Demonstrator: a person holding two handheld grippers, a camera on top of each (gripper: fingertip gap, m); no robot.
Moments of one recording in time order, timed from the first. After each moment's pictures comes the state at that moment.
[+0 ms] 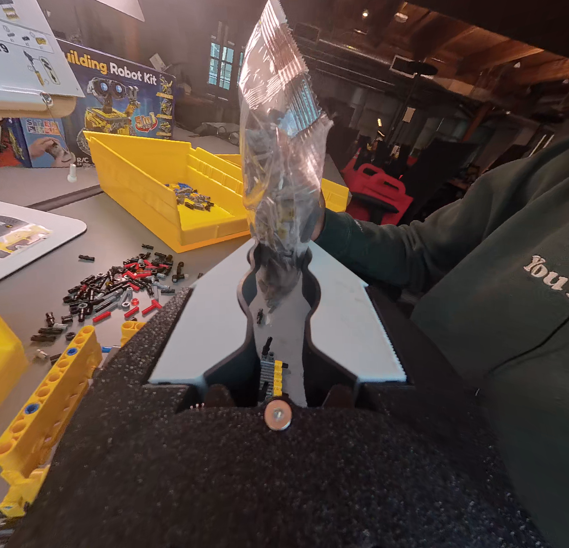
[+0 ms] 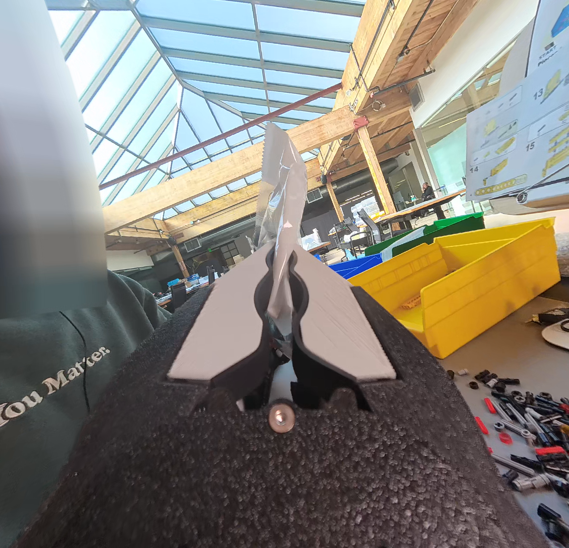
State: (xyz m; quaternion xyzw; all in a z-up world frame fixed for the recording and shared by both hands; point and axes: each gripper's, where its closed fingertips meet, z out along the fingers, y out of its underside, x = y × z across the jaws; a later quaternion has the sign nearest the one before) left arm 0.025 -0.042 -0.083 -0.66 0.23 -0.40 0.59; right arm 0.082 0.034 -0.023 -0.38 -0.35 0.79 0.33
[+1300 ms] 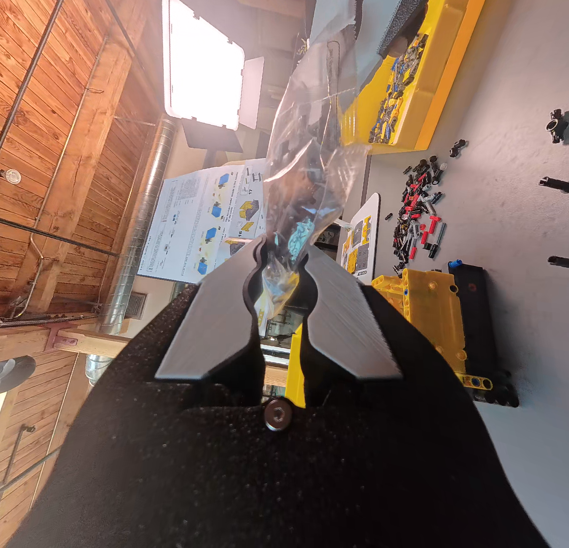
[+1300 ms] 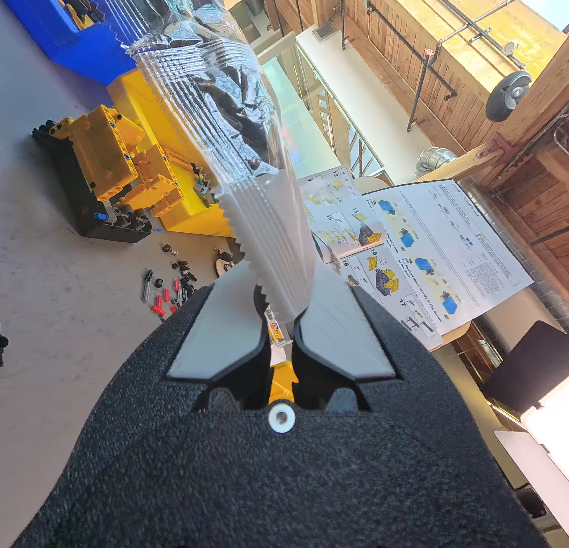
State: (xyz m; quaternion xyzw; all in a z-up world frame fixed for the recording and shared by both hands) left arm -0.005 -0.042 -0.068 -0.48 0.49 0.41 0.61; right arm 0.062 0.047 -0.080 -0.22 -0.63 0.11 0.74
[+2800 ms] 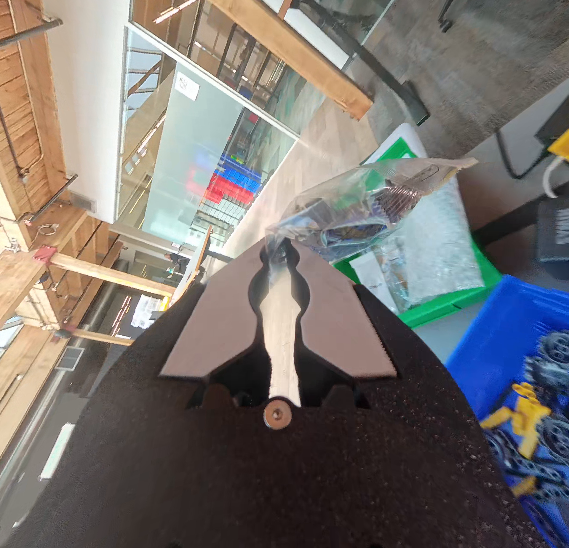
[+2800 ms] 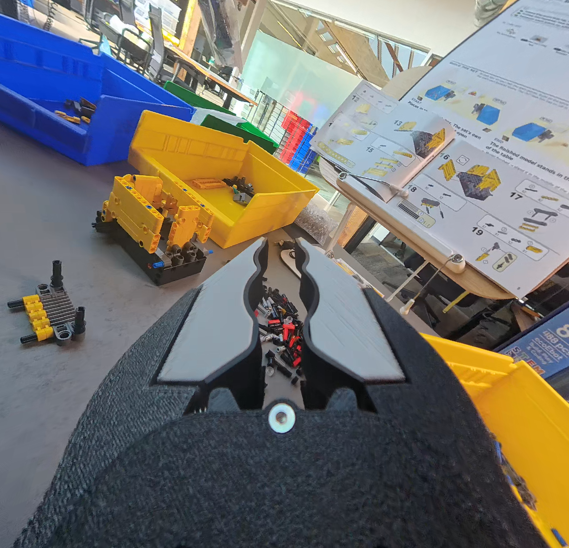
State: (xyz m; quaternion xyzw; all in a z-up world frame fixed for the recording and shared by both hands) left arm -0.497 -0.074 0.079 -0.75 0.05 0.53 0.38; right arm 0.056 0.060 -0.104 -0.42 -0.56 0.29 0.65
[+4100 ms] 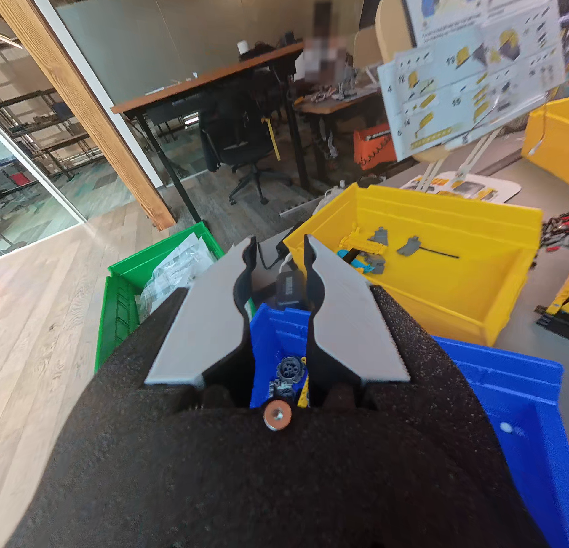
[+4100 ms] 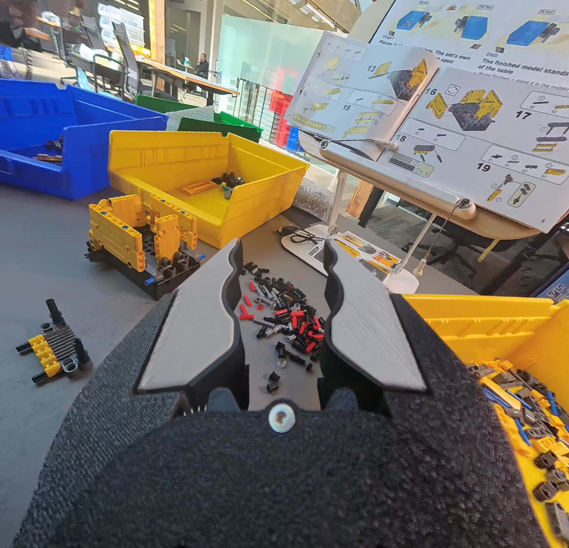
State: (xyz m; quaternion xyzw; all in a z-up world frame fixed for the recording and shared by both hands) left arm -0.389 -0.097 0.006 -0.75 0.05 0.12 0.65; right arm 0.057 0.085 -0.107 -0.51 -0.50 0.34 0.61
